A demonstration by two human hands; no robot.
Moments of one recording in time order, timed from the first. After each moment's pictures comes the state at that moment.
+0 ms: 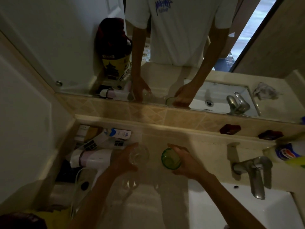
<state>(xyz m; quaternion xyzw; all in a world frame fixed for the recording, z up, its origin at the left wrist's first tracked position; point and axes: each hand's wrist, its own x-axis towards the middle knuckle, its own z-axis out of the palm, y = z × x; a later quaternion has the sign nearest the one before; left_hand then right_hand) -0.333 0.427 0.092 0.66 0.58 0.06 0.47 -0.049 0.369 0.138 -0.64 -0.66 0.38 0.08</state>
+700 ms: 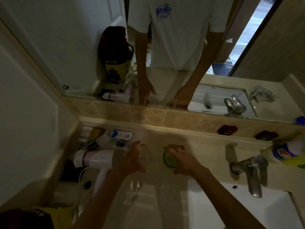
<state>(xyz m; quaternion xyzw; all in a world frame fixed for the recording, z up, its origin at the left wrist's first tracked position) -0.306 0.415 0.126 0.73 0.56 0.03 0.39 -0.060 0.379 0.152 -0.62 -0.73 0.28 -0.09</state>
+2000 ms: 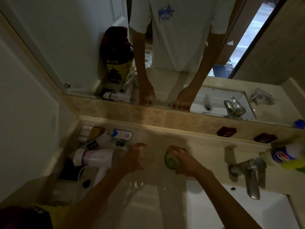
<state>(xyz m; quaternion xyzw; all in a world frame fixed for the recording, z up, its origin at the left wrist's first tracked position) -0.300 0.421 0.128 0.76 0.54 0.03 0.35 -0.044 0.376 0.143 -0.61 -0.74 0.28 -0.06</state>
